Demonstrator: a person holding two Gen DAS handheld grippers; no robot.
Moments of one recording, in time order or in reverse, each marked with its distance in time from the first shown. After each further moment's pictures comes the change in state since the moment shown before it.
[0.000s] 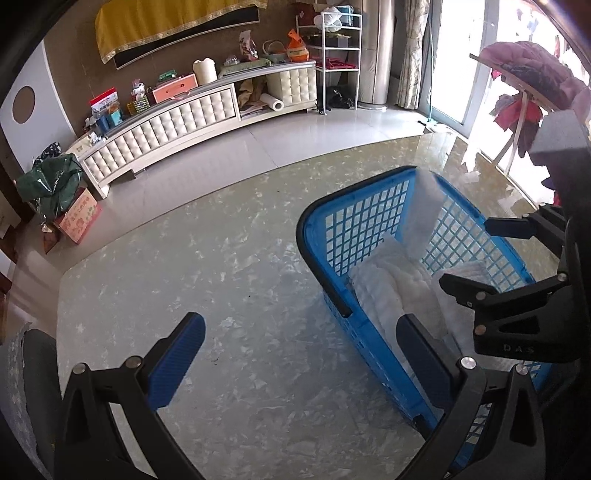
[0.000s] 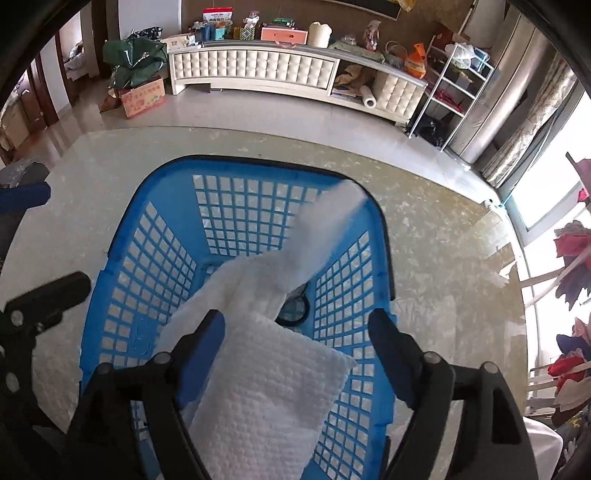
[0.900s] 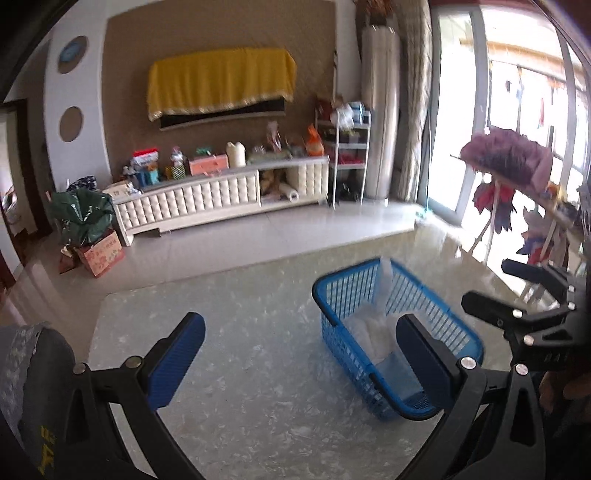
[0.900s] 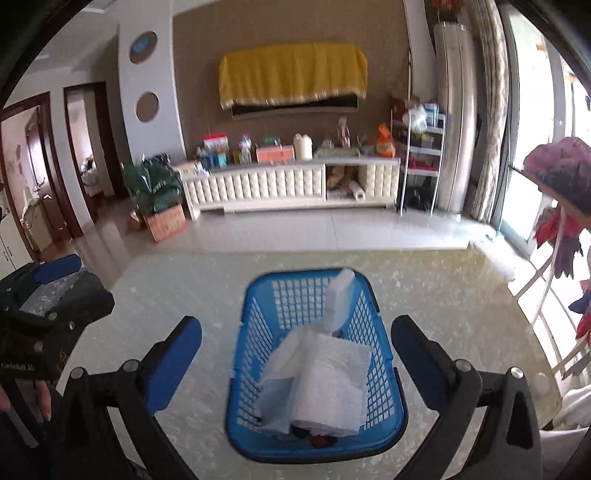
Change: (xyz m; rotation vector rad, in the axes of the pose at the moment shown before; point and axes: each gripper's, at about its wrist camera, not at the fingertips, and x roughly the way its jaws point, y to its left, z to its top) left arm -0.169 0.011 -0.065 -0.105 -0.401 0.005; right arm -0.182 0.016 -0.070 0.212 -0.483 0.100
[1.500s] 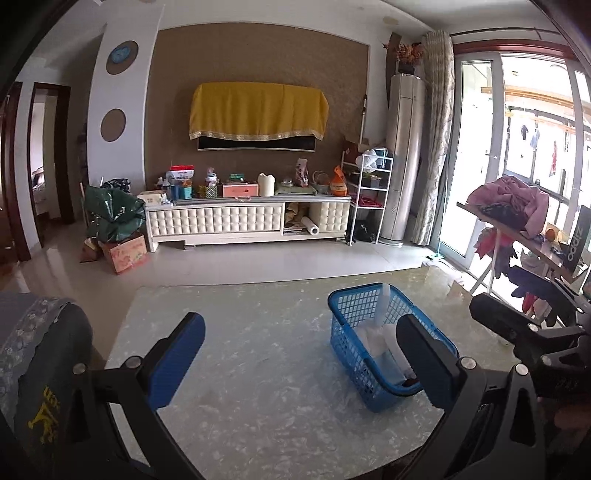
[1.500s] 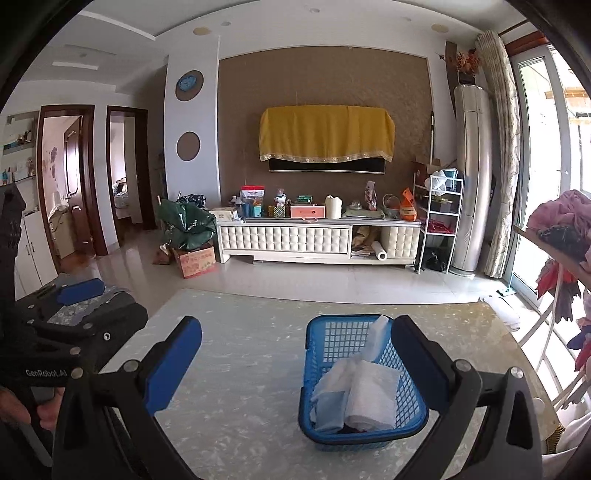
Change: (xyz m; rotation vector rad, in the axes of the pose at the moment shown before) left arm -0.095 0.009 -0.031 -0.098 -0.135 0.077; right arm -0.061 0.045 0.003 -0.076 -0.206 0.073
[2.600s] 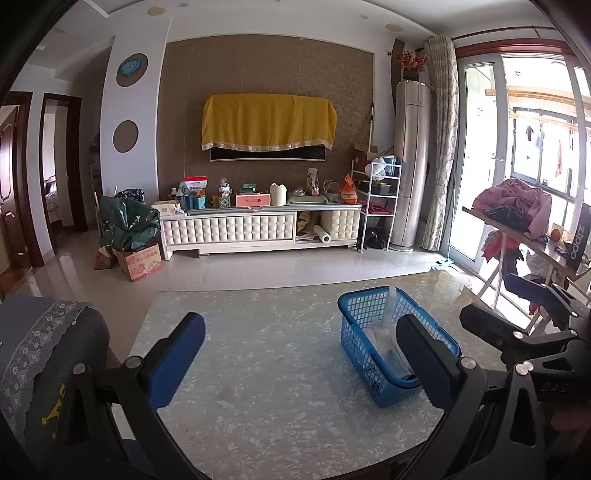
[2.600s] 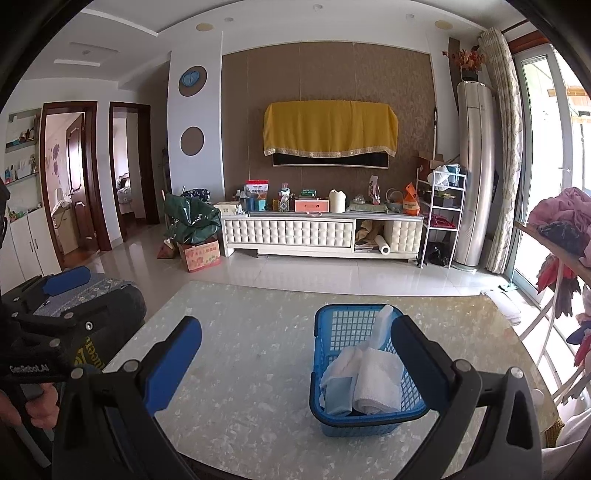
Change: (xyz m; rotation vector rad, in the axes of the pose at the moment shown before) left arm -0.033 -0.001 -0.008 0.014 -0.033 0.050; right arm 0.004 -0.008 -0.012 -0.005 0.022 0.015
